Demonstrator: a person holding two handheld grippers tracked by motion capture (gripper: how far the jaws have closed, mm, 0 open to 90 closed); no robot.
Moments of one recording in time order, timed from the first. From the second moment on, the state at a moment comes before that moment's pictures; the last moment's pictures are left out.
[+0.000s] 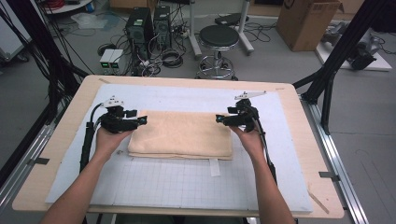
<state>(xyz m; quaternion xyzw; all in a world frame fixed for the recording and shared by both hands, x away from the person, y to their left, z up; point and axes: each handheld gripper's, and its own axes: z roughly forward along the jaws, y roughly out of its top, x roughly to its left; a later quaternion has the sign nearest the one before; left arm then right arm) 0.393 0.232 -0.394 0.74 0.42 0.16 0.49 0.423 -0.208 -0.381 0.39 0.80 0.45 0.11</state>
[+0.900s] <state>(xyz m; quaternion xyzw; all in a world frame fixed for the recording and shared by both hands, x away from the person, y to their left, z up) 0.362 0.239 -0.381 0.75 0.39 0.17 0.51 0.395 -0.218 -0.368 0.38 0.79 0.46 0.13</state>
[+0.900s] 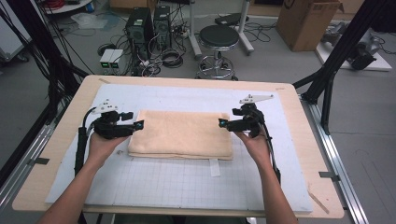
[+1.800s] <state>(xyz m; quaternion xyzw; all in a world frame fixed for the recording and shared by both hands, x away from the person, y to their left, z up) 0.329 0.244 -0.393 0.77 0.37 0.17 0.49 0.362 -0.235 -0.383 0.37 0.80 0.46 0.12</state>
